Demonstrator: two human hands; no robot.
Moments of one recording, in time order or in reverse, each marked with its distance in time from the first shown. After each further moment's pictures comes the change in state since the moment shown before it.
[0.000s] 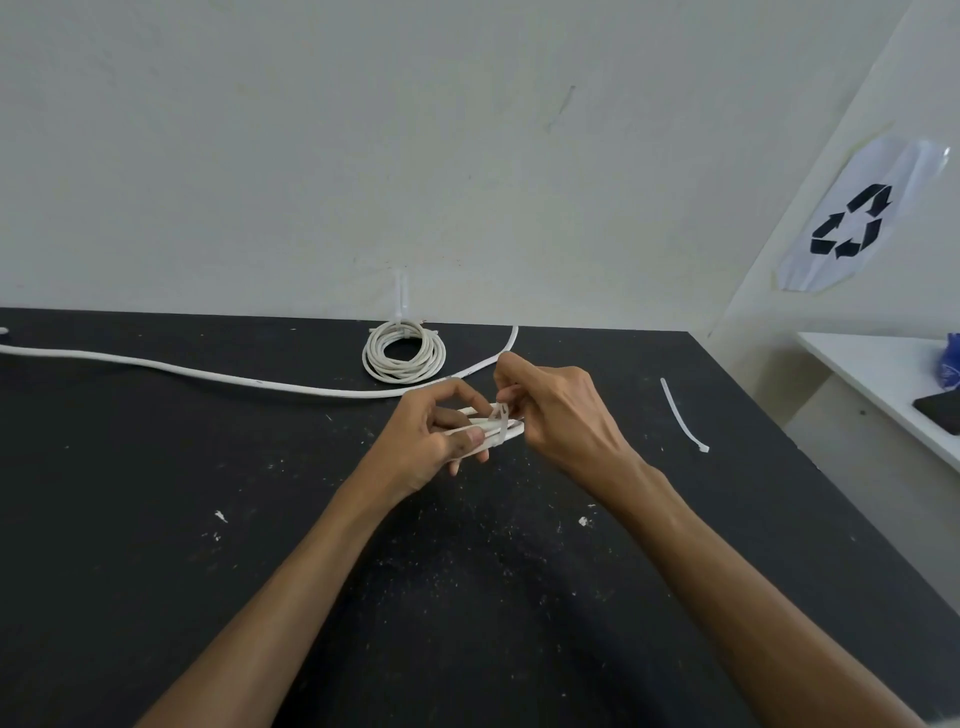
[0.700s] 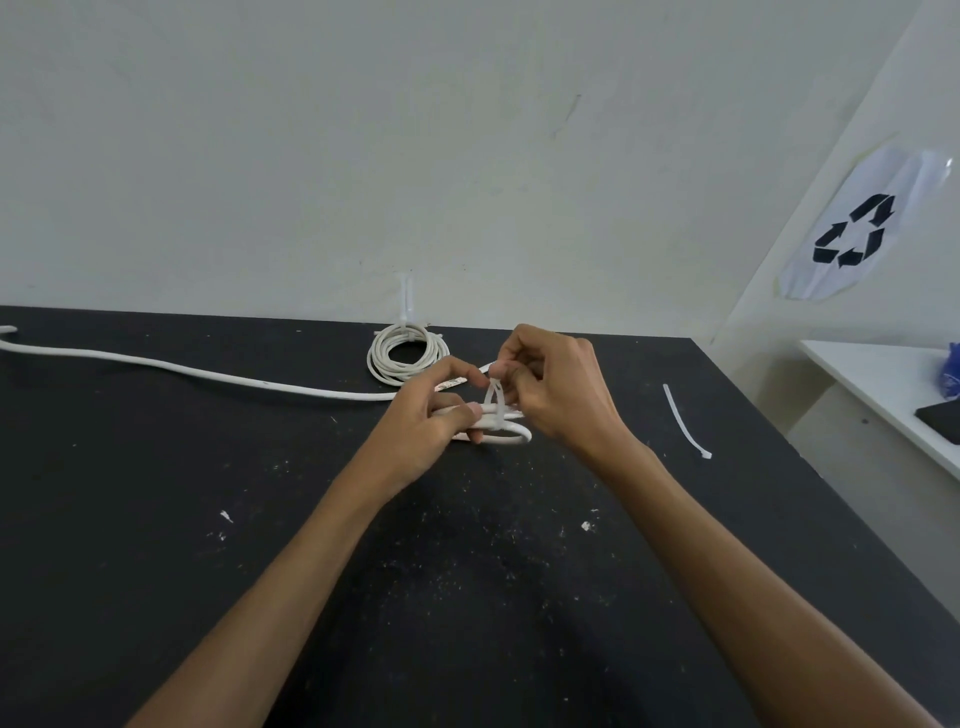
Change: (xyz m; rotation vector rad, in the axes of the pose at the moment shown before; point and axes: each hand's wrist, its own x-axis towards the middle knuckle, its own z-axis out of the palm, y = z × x) left_hand 0.002 0.017 -0.009 0.075 0.067 0.037; right_hand 0.027 0.000 -0.002 0.230 0.065 0.308
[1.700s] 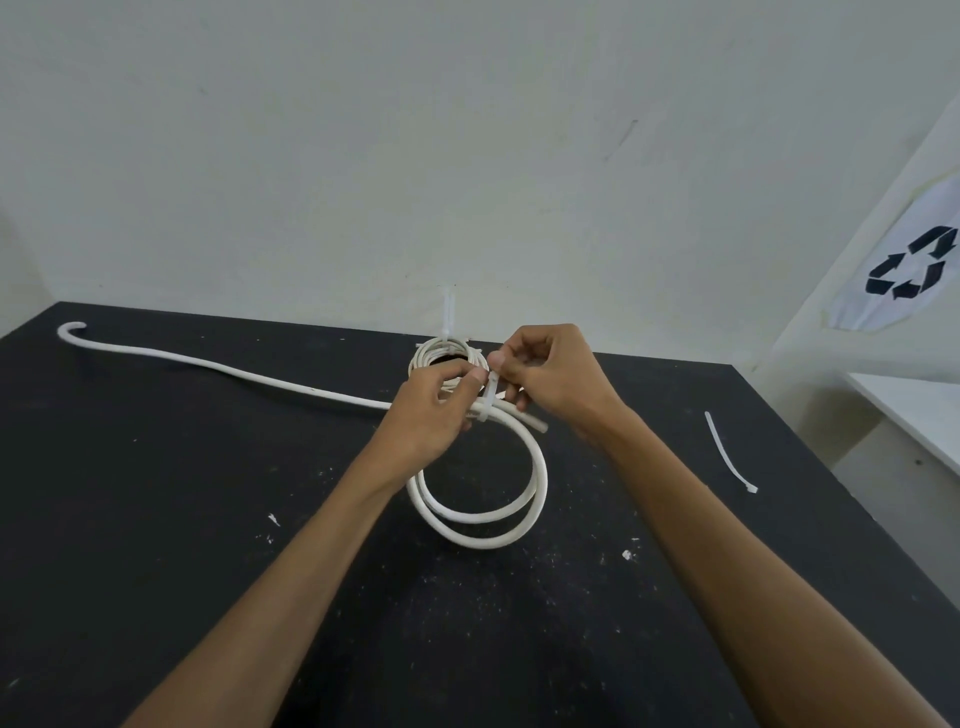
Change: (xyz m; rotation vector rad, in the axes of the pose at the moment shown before) left_hand 0.013 0.000 -0.036 0.102 0.241 -0.065; right_hand 0.046 -0.024 0.030 0.272 -0.163 0.219
